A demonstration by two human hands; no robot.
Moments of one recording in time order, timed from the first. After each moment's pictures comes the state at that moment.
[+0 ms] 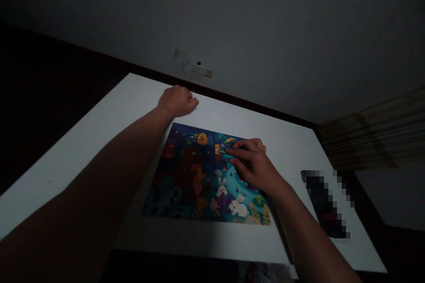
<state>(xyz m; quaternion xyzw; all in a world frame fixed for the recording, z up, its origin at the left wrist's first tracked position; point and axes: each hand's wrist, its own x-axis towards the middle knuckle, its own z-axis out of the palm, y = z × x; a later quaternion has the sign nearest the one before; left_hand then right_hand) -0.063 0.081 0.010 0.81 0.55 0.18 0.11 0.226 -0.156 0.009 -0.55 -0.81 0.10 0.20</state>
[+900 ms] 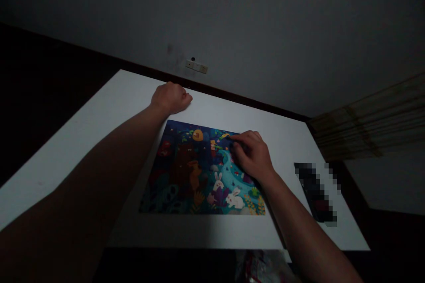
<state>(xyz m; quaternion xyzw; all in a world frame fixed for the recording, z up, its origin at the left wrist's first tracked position) -0.062 0.077 0.012 0.80 0.57 0.17 0.09 0.219 -0.148 0.010 -0.59 -0.74 0.08 0.31</state>
